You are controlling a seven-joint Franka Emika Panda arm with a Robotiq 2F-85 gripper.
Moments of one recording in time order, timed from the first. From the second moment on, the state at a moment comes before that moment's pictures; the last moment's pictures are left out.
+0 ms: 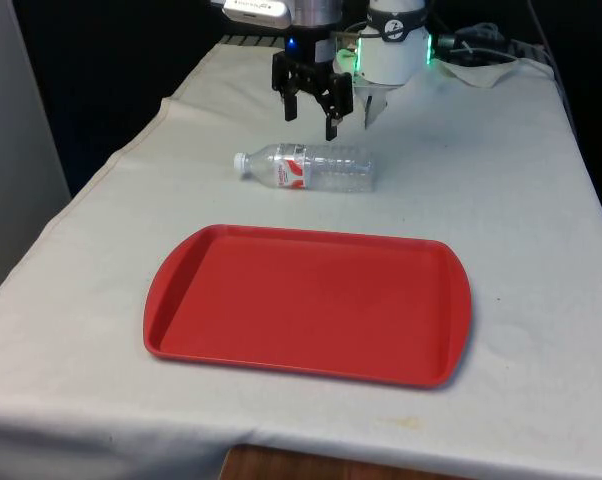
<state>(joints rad) 0.18 0.08 -0.41 -2.56 0.00 2.66 0.39</state>
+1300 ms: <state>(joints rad) 0.18 0.08 -0.41 -2.56 0.00 2.65 0.65</state>
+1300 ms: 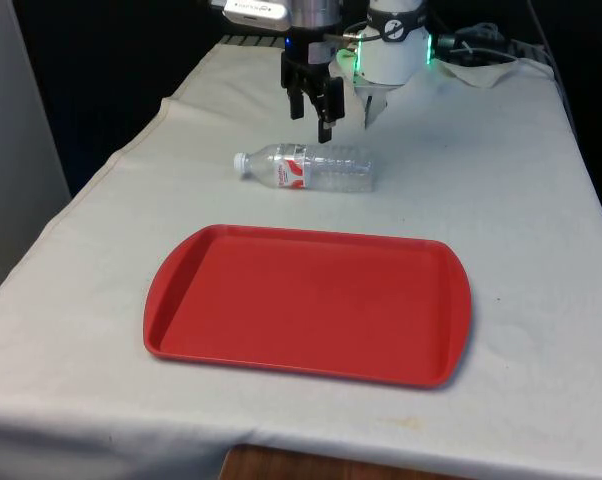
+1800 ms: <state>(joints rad) 0.18 0.08 -0.41 -2.56 0.00 2.65 0.75</state>
